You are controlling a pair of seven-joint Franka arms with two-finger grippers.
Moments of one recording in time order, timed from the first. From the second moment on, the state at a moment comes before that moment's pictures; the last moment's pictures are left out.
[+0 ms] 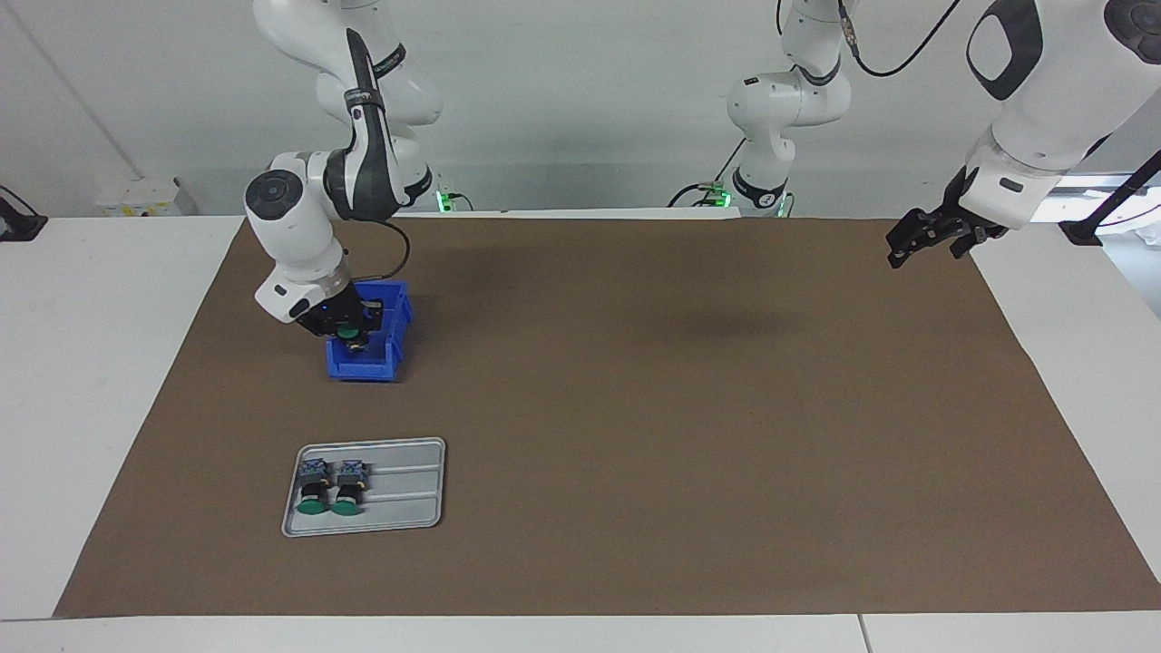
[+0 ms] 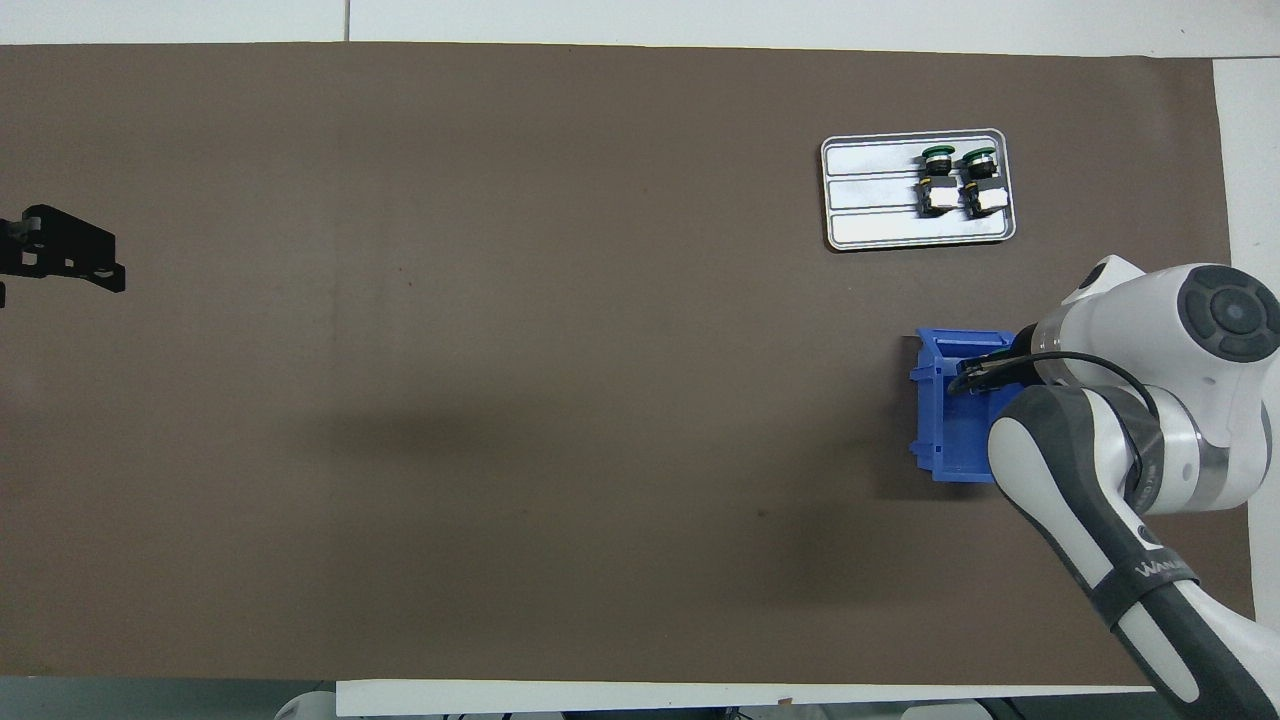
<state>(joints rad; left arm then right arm) 0.00 0.03 -0.09 -1.56 0.02 1.48 -0.13 -0.15 -0.04 0.15 -2.34 -0.03 2.26 -0.09</state>
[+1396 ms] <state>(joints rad) -0.03 0.02 -0.08 -1.56 0.02 1.46 -0.13 -0.16 -0.07 0.15 -1.82 -0.02 1.62 -0.09</state>
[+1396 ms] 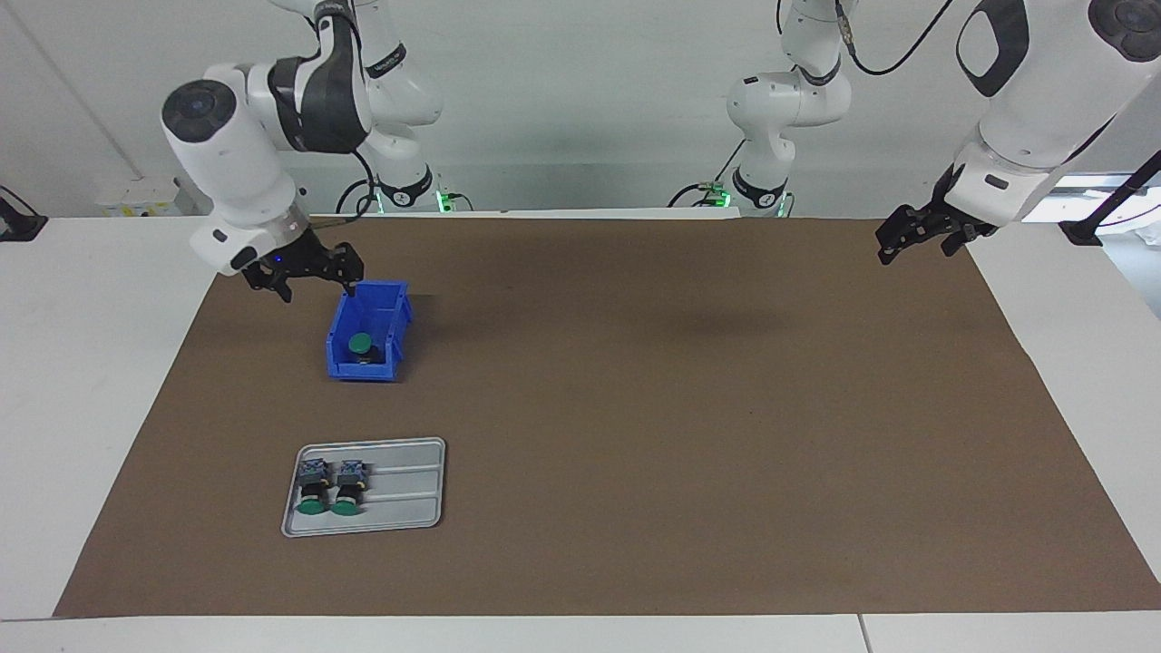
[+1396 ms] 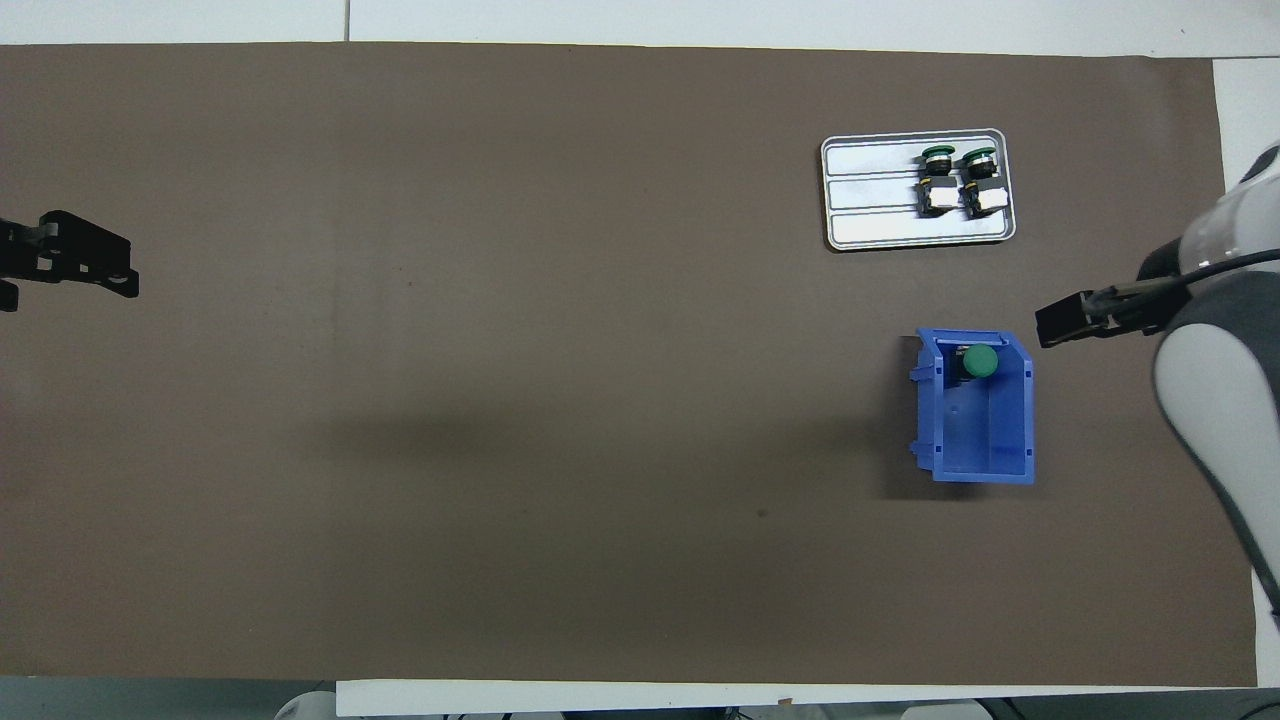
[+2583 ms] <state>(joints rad) -0.02 0.02 -0.07 -1.56 0.02 1.46 -0.13 -0.18 -0.01 0.15 -1.53 -0.01 1.39 -0.09</state>
